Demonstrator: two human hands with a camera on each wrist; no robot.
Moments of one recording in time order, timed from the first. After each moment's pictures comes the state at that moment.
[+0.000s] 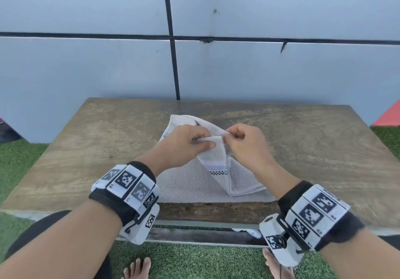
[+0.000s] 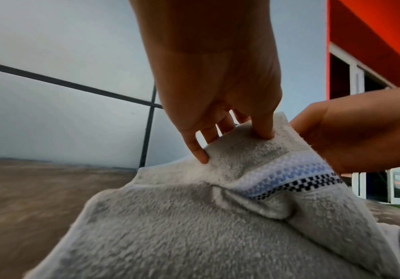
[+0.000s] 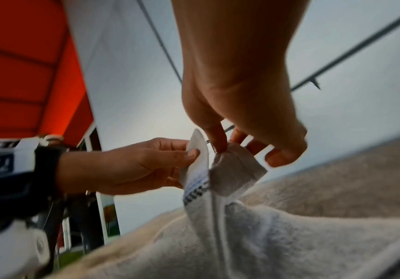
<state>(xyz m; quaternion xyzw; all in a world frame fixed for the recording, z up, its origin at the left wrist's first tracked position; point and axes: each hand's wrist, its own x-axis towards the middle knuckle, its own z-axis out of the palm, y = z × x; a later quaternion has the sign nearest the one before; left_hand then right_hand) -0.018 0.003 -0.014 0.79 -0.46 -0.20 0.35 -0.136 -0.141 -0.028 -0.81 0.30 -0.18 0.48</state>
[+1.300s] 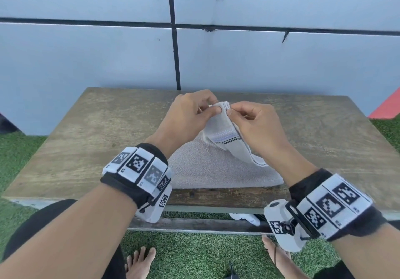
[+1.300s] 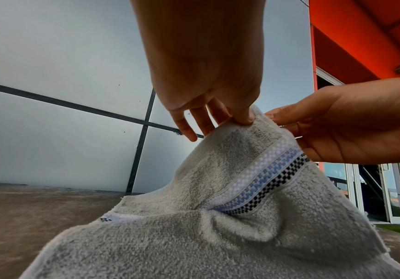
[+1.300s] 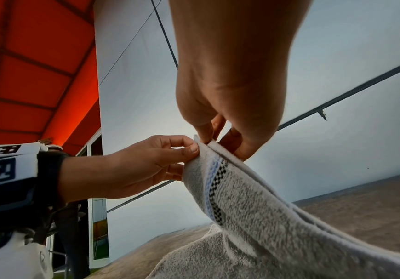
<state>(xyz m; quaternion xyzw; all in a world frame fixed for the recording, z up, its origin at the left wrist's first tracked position) -0.019 -0.002 -0.001 0.77 -0.45 -0.03 0.46 -0.148 -0.127 -0.001 -0.81 0.20 -0.29 0.48</state>
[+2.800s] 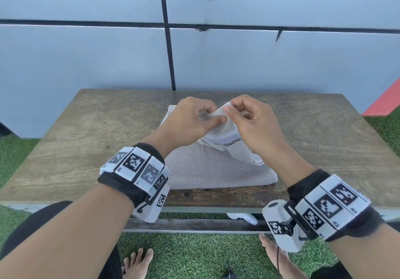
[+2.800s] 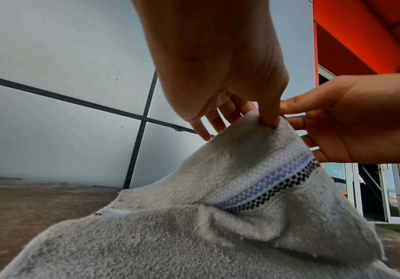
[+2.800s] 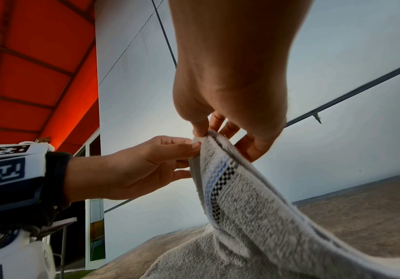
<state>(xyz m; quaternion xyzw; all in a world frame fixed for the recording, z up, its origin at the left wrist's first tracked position) -0.028 -0.008 -0.002 0.74 -0.49 -0.11 0.44 -0.156 -0.133 0.001 -0.81 0.19 -0.29 0.48</state>
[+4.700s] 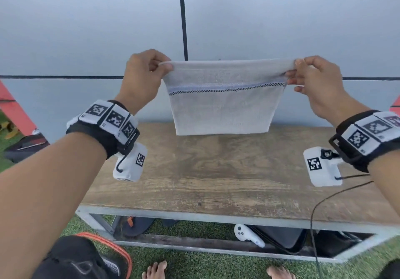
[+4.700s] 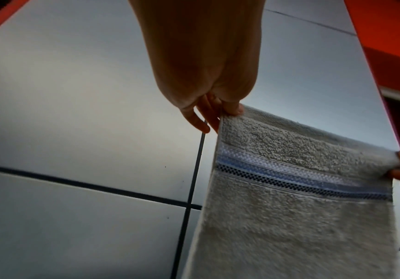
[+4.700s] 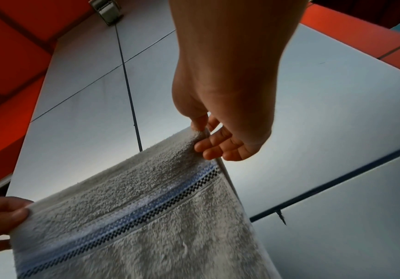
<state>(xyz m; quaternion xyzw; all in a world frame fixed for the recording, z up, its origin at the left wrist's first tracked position) 0.023 0.075 0.174 0.76 -0.36 0.14 0.52 -0.192 -0.219 0.168 -0.70 0.24 -0.41 0.54</state>
